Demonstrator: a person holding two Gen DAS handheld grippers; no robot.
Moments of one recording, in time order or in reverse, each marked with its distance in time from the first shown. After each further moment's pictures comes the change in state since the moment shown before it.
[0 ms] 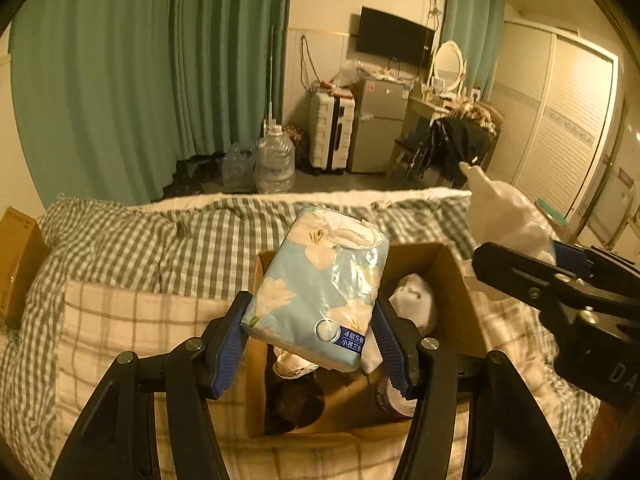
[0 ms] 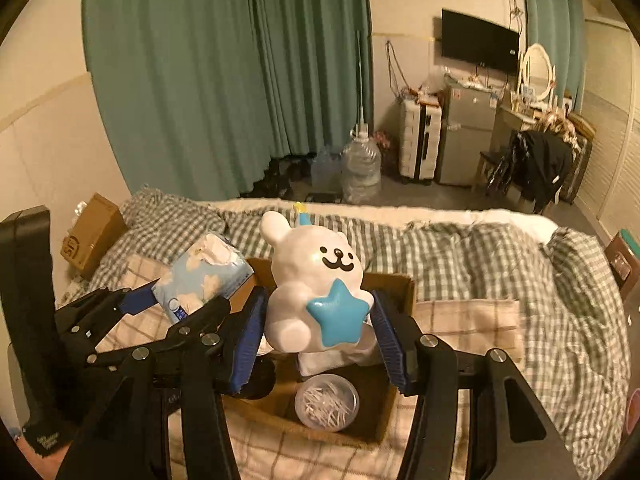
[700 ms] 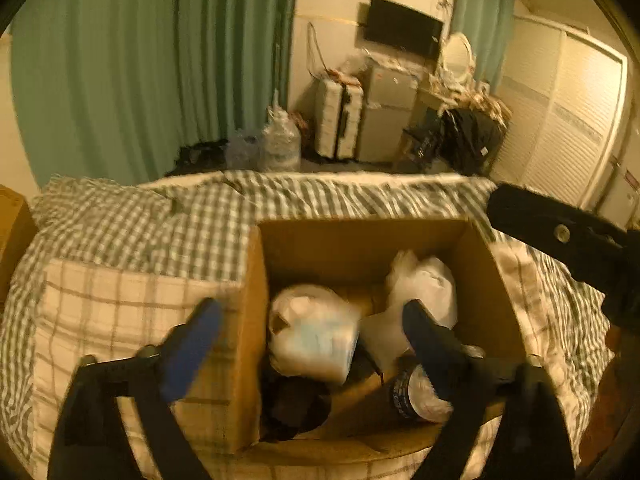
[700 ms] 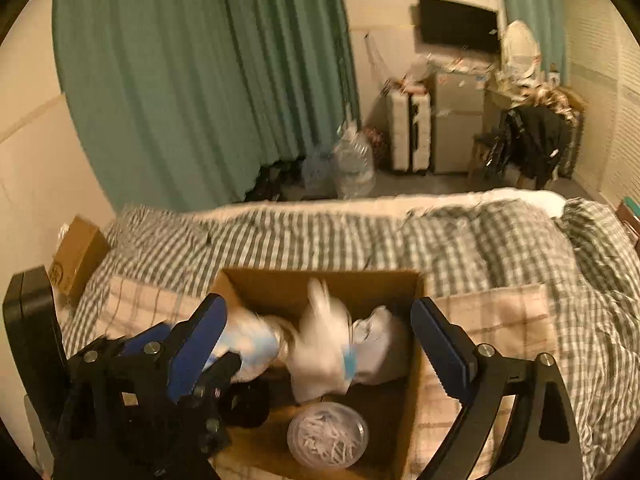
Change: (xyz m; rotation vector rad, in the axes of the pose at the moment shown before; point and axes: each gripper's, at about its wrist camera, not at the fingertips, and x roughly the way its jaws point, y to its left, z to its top) left arm 0.028 -0.001 -0.023 -0.033 0.001 0.025; right arm 0.040 -0.023 -0.013 0.111 -0.051 -0.012
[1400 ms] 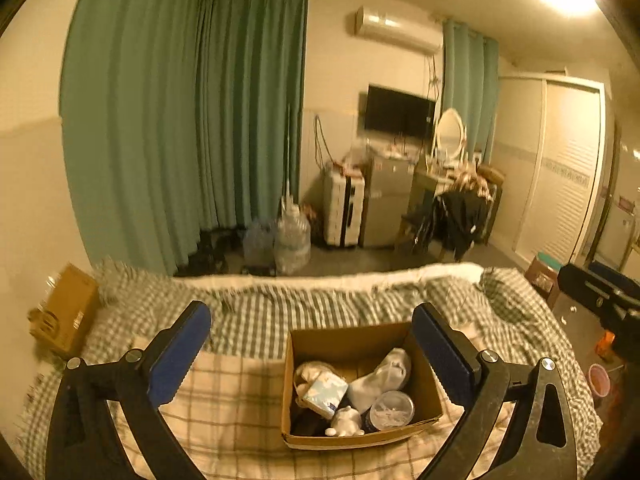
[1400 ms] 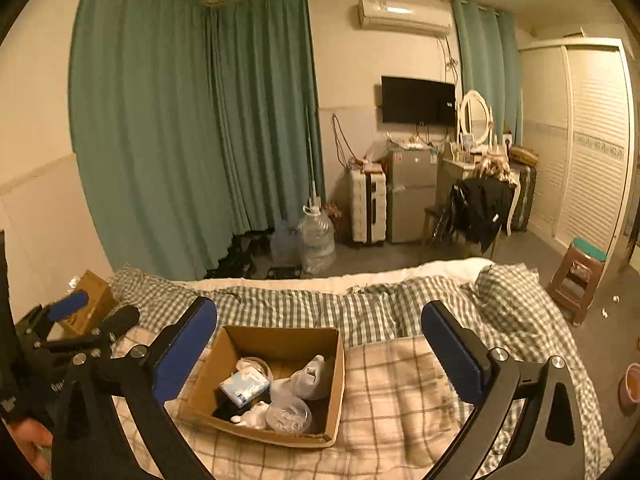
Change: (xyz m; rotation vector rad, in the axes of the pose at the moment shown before) left arm -0.198 -0.007 0.054 0.022 -0.304 0.041; right arm -0.203 0.001 0.026 -0.023 -0.250 -0.118
